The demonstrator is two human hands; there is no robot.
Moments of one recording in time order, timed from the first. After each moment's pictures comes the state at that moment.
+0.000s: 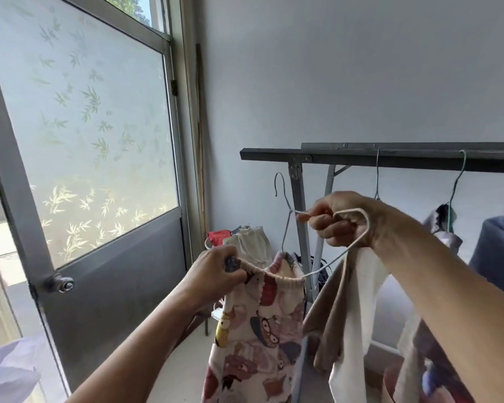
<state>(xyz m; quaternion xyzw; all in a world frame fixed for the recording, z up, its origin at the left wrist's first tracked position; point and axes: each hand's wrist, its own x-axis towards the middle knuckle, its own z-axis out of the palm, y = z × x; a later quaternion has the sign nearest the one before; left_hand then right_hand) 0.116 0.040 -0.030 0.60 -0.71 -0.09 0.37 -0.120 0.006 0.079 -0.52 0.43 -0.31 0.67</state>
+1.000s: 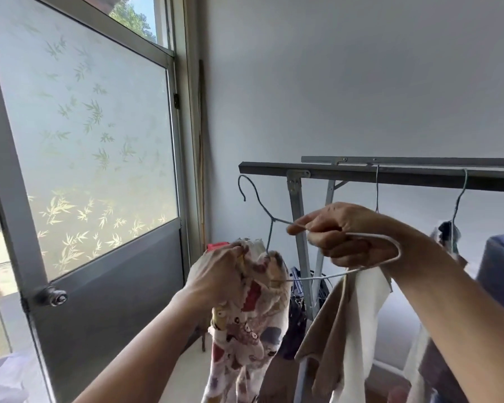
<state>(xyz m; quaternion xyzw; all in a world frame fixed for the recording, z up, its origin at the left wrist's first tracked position) 0.105 0.006 -0.016 0.63 -0.73 0.08 0.26 -0.138 0.008 0.086 -0.62 0.31 -0.25 0.67</state>
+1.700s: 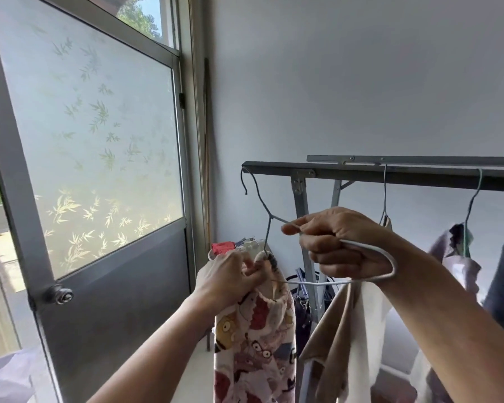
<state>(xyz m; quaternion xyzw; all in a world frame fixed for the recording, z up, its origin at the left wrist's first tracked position) 0.090 -0.001 -0.019 0.67 -0.69 0.01 0.27 -0.122 0.016 0.078 -0.59 0.26 -0.28 0.71</state>
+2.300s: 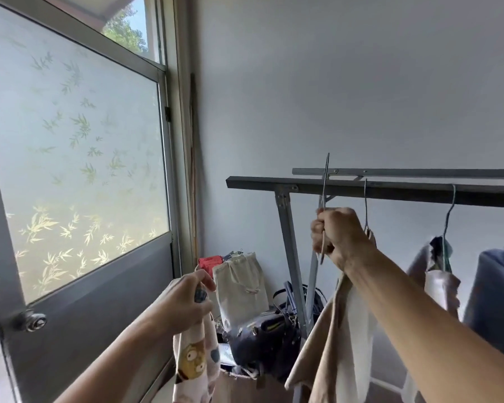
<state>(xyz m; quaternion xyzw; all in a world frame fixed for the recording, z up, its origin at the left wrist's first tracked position) 0.137 0.000 -0.023 0.65 -0.70 -0.07 0.29 -0.122 -0.042 0.073 -0.46 0.40 -0.61 0.51</state>
